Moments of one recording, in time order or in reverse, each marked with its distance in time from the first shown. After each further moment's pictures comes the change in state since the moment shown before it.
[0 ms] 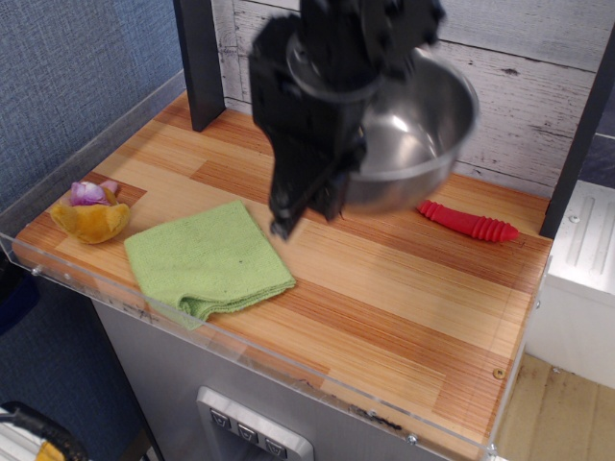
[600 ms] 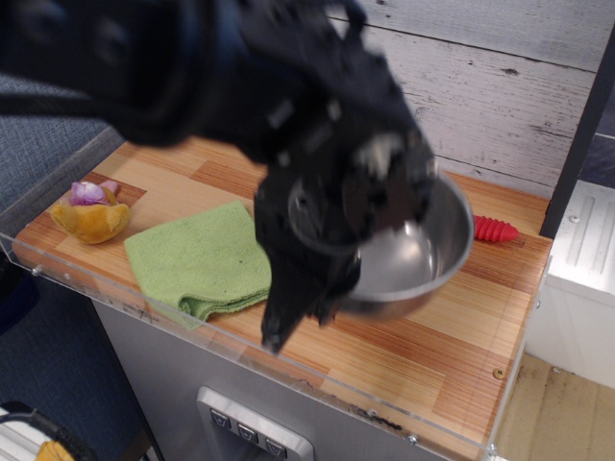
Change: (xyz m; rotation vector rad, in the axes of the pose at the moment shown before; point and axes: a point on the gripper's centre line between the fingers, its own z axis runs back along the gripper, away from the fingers) arm -0.020 0.041 -0.045 0.021 -0.013 -0.083
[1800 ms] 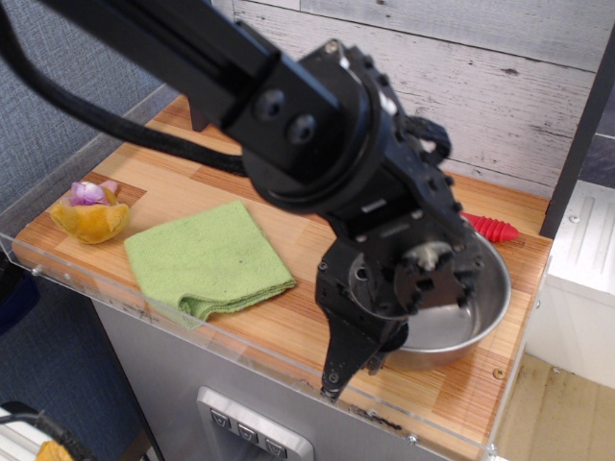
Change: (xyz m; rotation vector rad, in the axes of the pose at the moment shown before) arm -0.034 -0.007 -0.045 0.019 0.058 0.007
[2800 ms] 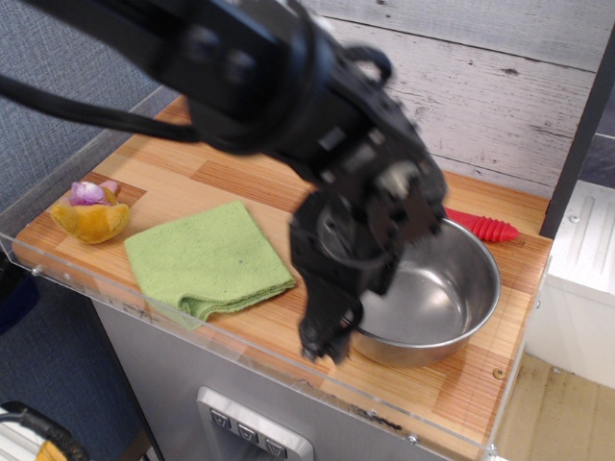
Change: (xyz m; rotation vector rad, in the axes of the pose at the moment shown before) arm 0.026 -0.009 0.022 -0.009 0.024 0.048
